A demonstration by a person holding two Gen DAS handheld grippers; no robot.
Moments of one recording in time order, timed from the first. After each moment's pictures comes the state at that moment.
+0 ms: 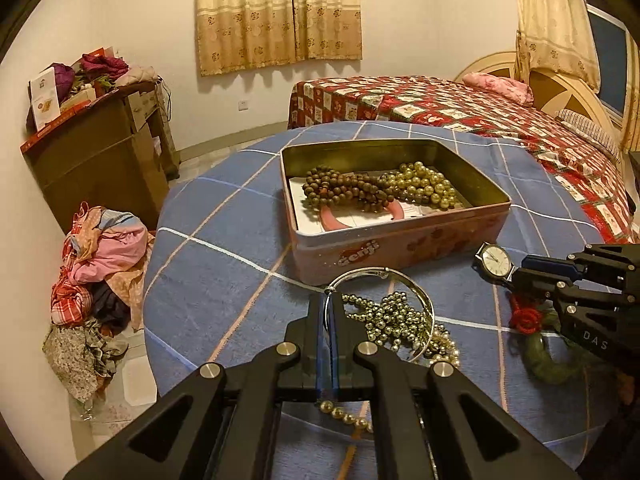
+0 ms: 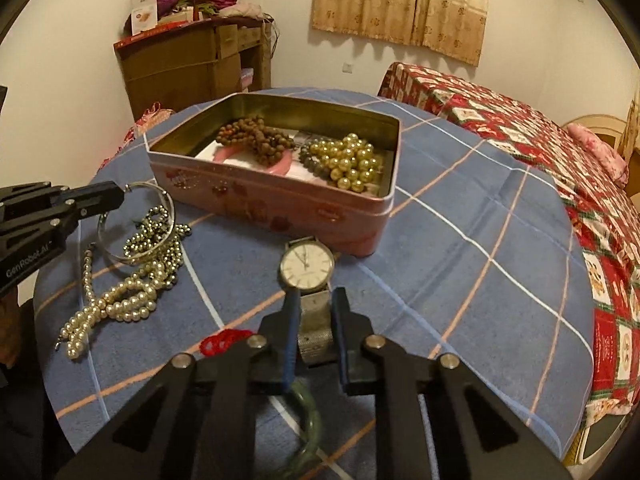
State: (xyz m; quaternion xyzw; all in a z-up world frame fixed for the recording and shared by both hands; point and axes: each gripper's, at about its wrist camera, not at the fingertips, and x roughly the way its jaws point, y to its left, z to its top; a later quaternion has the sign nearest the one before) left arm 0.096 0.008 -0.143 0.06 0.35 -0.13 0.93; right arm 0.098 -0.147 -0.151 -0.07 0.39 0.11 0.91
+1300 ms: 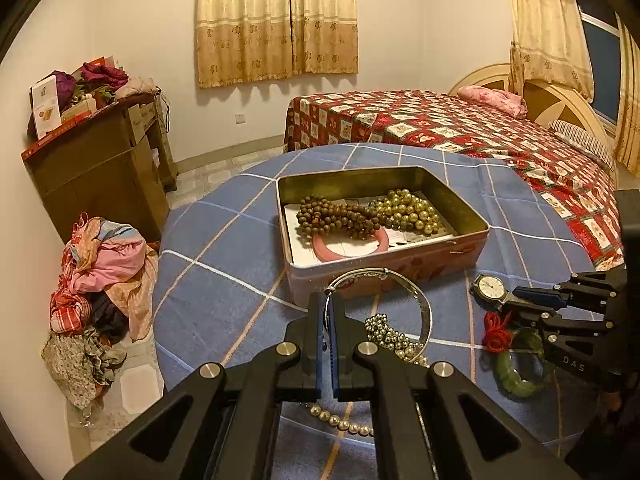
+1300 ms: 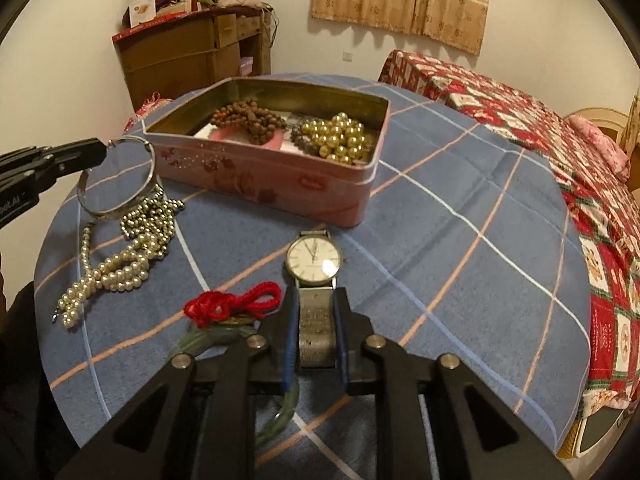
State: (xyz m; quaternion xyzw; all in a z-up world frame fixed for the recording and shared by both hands) left arm 0.087 0.004 -0.114 0.06 0.33 -0.13 0.93; right arm 0.095 -0.157 -0.151 -0.08 0.41 0.11 0.90
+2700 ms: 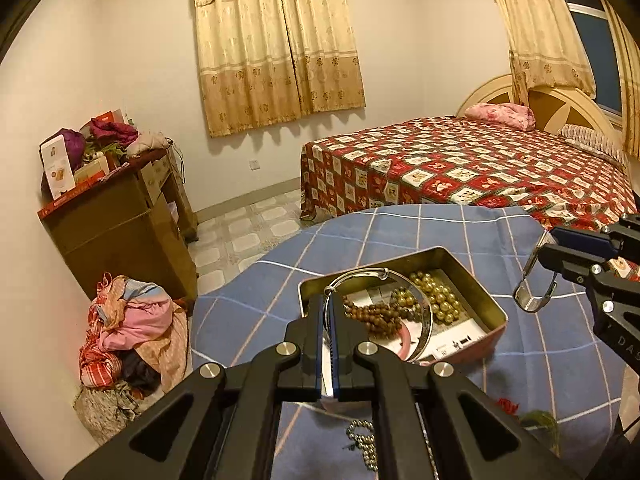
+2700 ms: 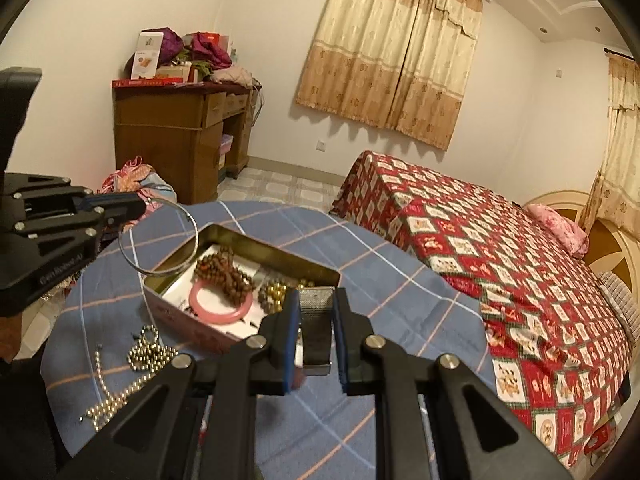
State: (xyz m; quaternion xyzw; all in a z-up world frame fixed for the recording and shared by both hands) left arm 0.132 -0.013 -0.047 0.10 0.26 -0.11 0.96; right arm 0.116 -0.140 -0.046 -0.14 0.26 0.06 0.95
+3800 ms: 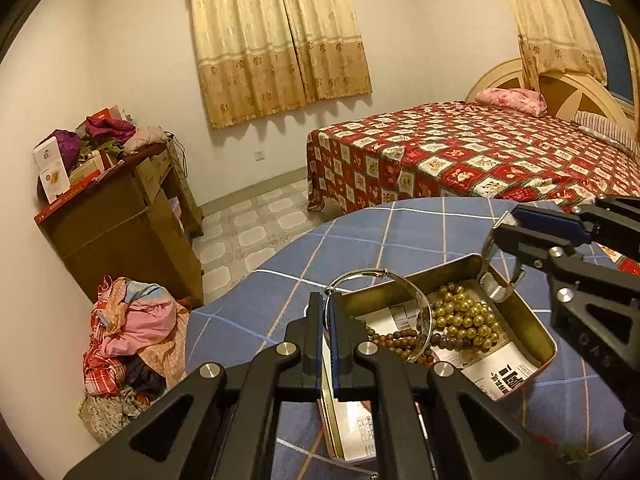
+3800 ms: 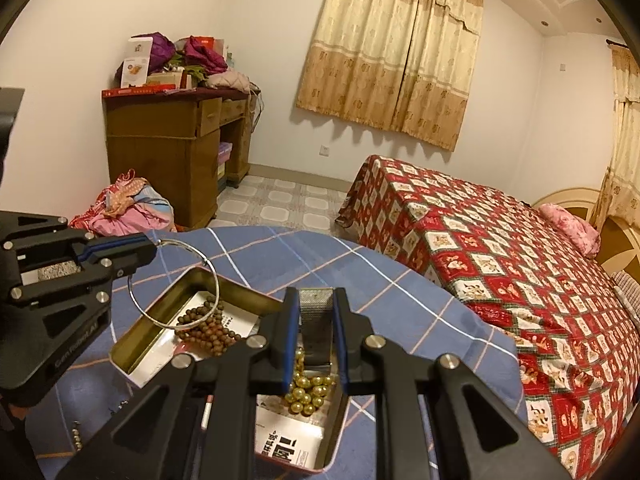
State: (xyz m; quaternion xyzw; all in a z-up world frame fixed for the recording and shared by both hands) left arm 0.199 -0.026 -0.066 0.12 0.28 -0.09 0.95; right arm 0.189 -0.116 -0.058 -0.12 0.26 0.07 0.96
